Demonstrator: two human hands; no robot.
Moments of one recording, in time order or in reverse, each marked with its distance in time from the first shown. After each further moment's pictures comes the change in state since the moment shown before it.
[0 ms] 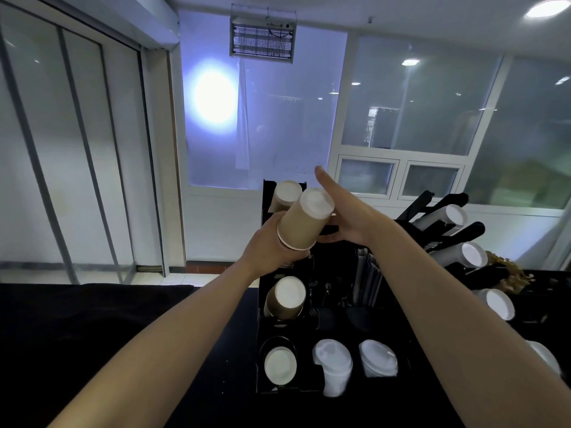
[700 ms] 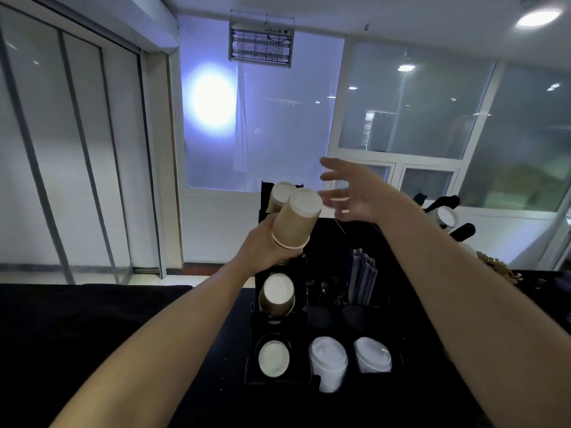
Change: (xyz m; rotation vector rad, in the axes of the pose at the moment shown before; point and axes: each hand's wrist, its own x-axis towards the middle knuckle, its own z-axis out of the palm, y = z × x) left_hand 0.000 -0.003 -0.005 0.010 -0.005 -0.043; right_hand -0.012 -0.041 -0.028 0.239 0.103 0.028
